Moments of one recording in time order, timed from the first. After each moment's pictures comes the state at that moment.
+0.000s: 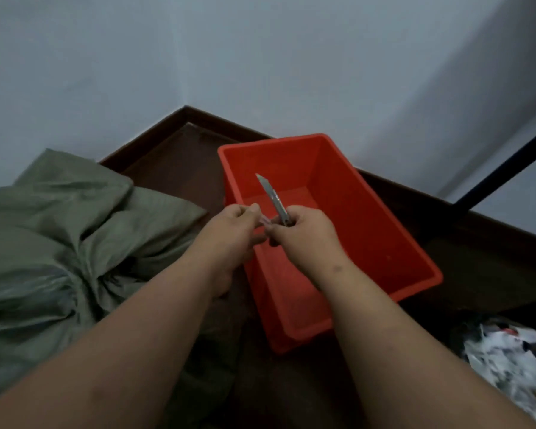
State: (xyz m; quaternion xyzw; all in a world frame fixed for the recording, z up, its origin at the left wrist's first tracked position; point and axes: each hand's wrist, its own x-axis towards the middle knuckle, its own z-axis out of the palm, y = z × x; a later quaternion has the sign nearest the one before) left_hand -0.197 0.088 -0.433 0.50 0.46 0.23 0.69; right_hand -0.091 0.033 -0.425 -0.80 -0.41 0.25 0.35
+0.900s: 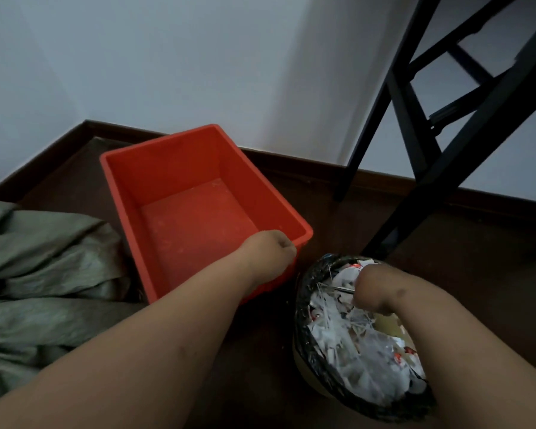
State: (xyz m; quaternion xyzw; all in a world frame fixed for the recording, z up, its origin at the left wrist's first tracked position) left_hand -0.003 -0.095 -0.438 0.79 0.37 -0.02 0.50; right_hand 0.104 -0.230 -0.413 -0.85 -0.35 0.33 -0.22
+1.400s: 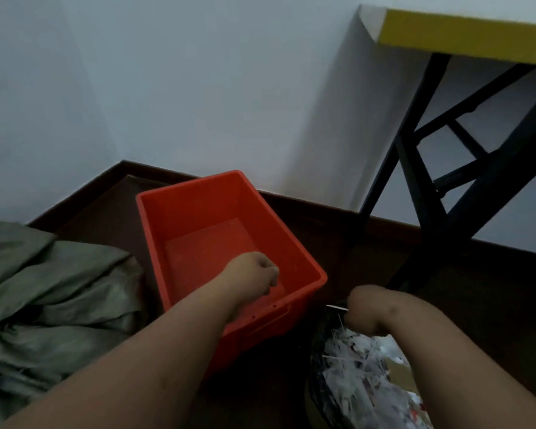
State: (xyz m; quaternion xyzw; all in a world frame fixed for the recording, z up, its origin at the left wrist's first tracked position) left_hand -0.041 -0.057 -0.400 0.73 0.42 0.04 0.54; right_hand 0.085 -0.192 -0.364 -0.83 -0.38 0.34 -0.22
